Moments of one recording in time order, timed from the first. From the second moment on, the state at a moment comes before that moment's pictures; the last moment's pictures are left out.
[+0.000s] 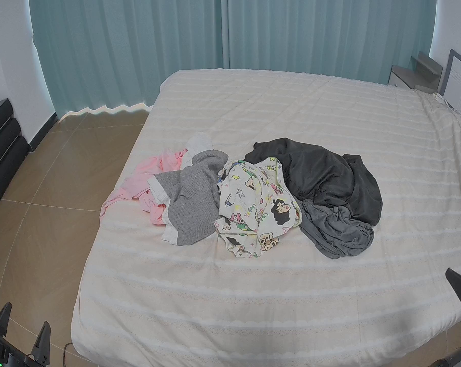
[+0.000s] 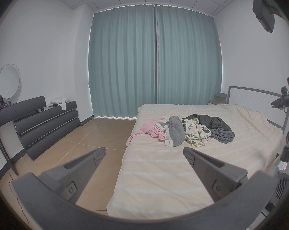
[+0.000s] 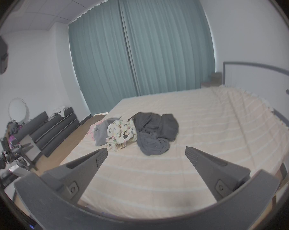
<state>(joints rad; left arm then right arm) 0.01 0.02 -0.02 0.03 0.02 0.00 -0.13 0.50 -0.32 0.02 0.29 0.10</state>
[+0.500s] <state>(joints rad) 0.01 0.02 -0.02 0.03 0.02 -0.01 0.16 1.23 -0.55 -0.21 0.33 0.45</state>
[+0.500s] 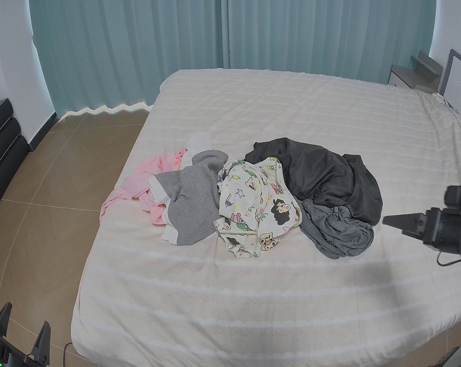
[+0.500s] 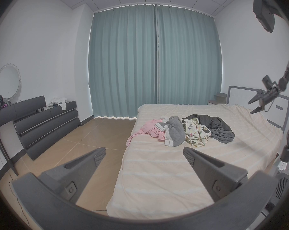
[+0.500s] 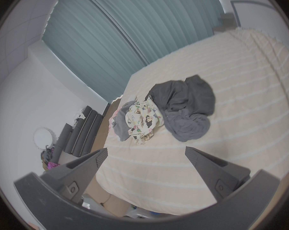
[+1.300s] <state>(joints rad) 0.01 0.02 -0.02 0.03 0.02 0.00 0.62 2.09 -1.23 -0.21 -0.12 0.85</state>
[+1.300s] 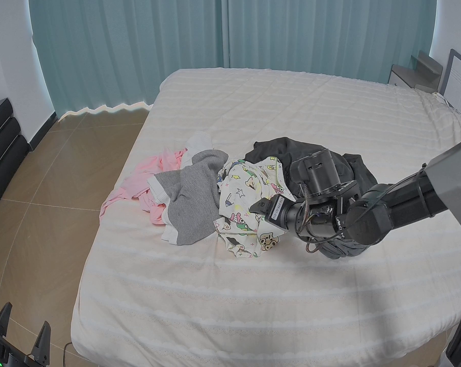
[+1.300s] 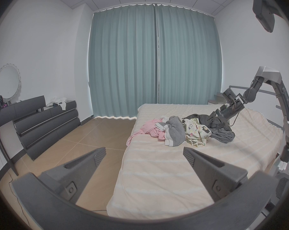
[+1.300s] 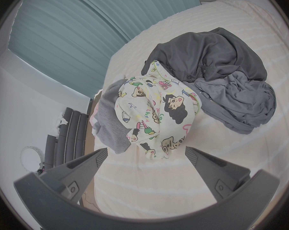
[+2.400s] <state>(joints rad) 0.01 0.02 -0.02 0.03 0.02 0.00 0.66 2.42 -1.49 -0.21 -0.30 0.74</state>
